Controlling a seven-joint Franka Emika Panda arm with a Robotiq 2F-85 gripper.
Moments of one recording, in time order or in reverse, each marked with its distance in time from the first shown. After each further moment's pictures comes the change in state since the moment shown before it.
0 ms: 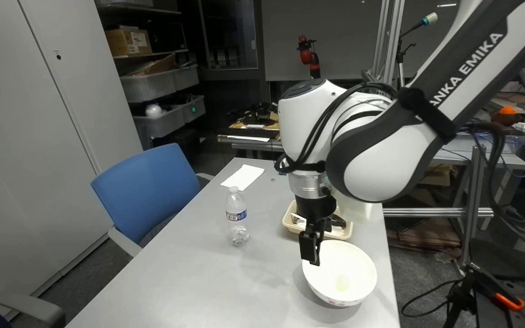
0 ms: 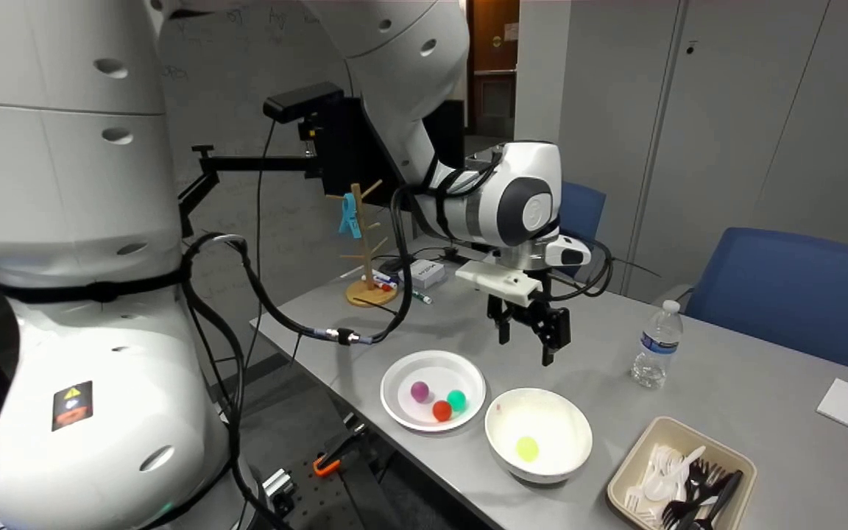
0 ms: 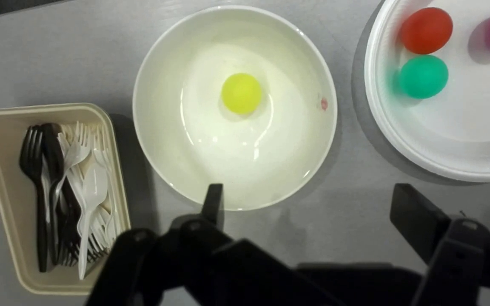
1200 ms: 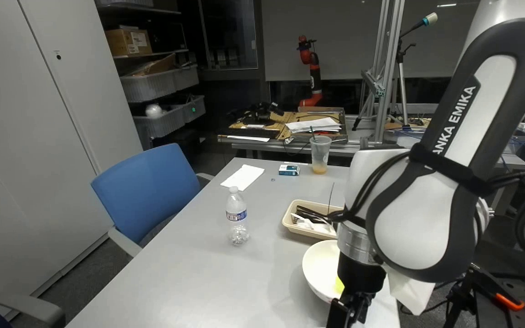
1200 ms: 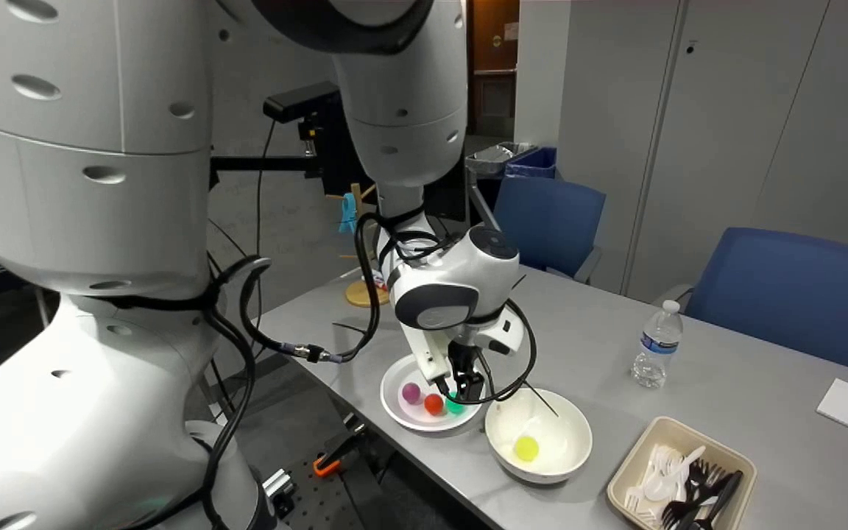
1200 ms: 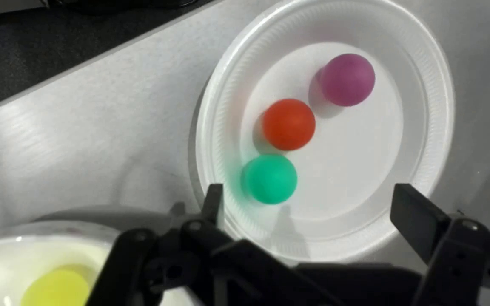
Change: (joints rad) arm -0.514 0.140 0.604 -0.318 0.649 0.488 -0.268
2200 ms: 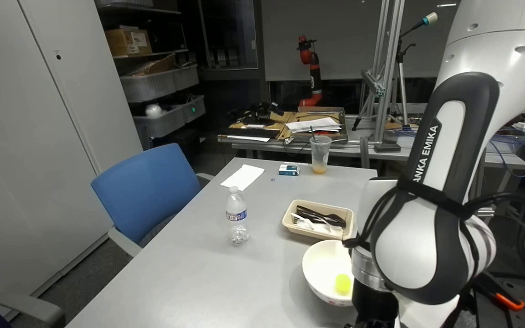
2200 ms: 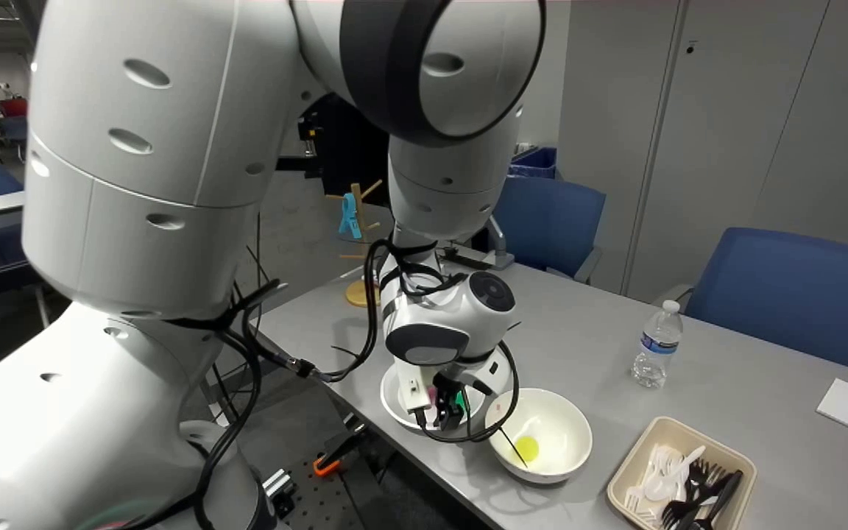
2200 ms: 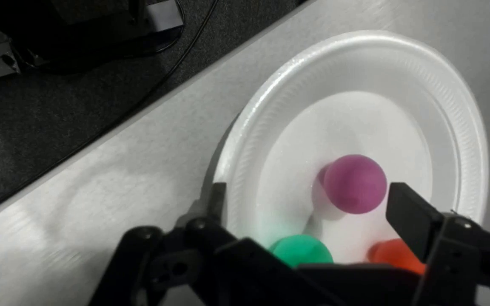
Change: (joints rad) arm -0.093 0.210 0.040 -0.009 0.022 0.101 -0.002
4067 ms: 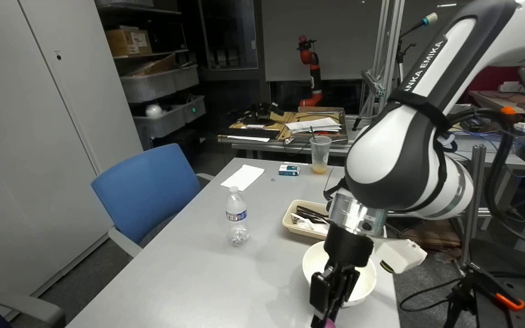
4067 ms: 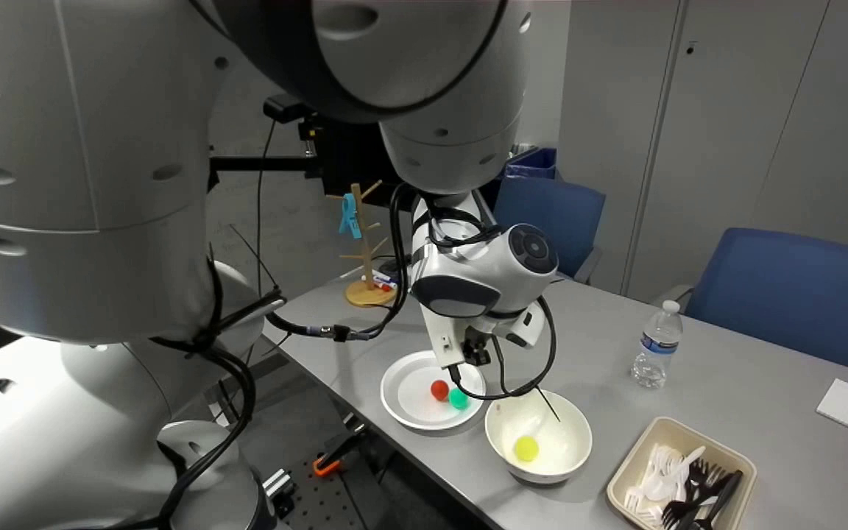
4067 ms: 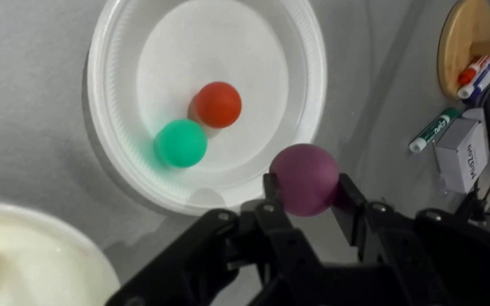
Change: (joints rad) arm -0.413 -0.074 0.396 0.054 0.152 -0.141 -0.206
